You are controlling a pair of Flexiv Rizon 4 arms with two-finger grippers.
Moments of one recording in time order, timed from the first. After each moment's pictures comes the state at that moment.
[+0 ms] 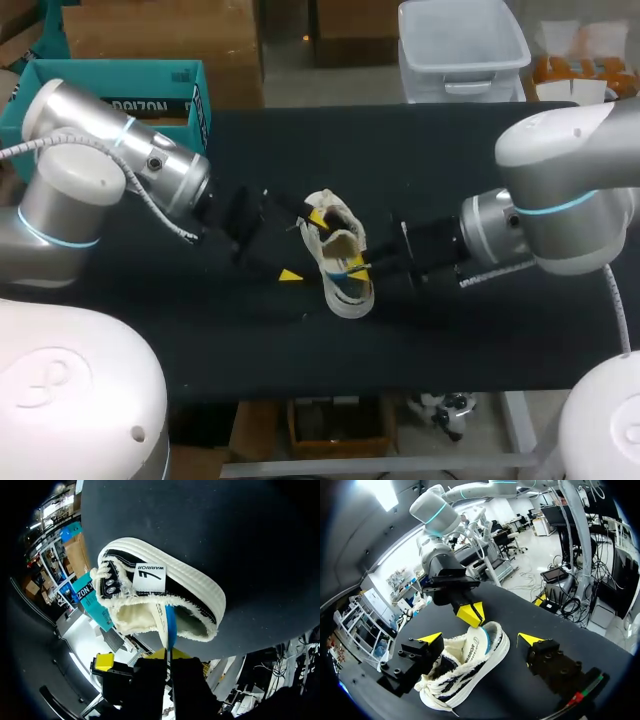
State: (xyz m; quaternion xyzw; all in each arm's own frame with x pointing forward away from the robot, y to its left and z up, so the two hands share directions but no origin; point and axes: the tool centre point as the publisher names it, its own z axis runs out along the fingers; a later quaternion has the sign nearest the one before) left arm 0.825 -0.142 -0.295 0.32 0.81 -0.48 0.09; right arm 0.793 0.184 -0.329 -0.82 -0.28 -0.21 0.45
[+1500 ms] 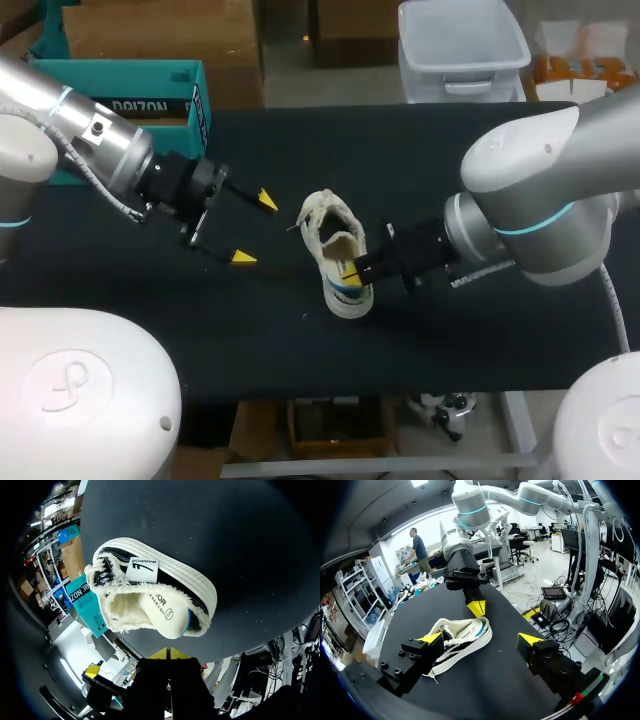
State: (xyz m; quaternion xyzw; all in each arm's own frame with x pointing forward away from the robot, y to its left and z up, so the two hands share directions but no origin) left arm 0.818 -0.072 -0.254 0.20 0.86 -0.47 0.04; right arm 0.781 0.194 -0.332 -0.85 -0.29 -0.19 0.39
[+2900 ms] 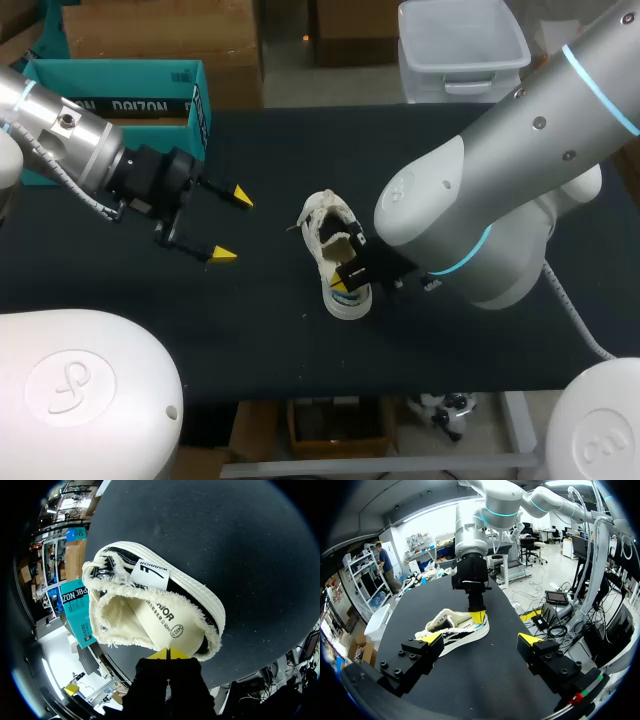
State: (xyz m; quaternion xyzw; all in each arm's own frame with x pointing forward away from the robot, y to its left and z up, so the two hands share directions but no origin) left arm 0.808 -0.042 -0.235 0.14 0.88 -0.45 0.04; right arm 0.792 0.209 -0.365 -0.88 -0.33 -0.22 0.26
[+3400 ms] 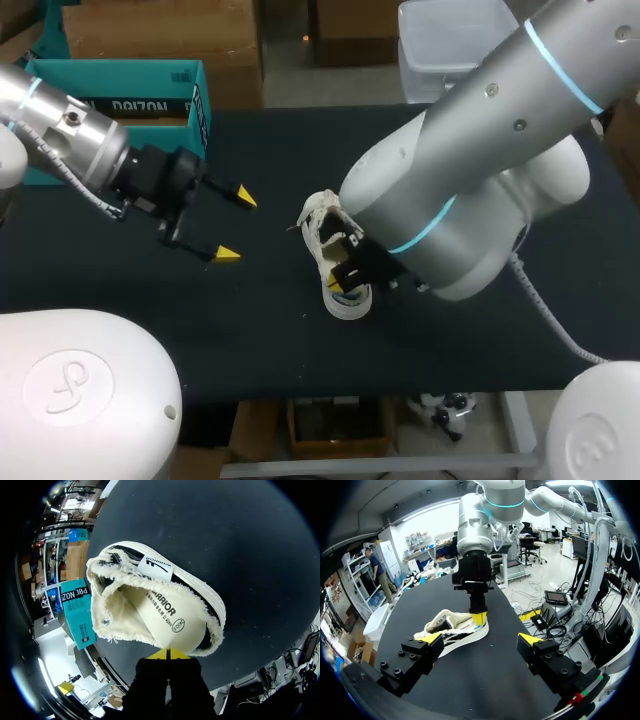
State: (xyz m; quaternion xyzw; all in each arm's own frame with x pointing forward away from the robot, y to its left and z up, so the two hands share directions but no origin) left arm 0.807 -0.046 -0.235 0.14 0.89 -0.44 0.04; right arm 0.790 0.215 -0.364 -0.89 -0.34 -0.22 0.23
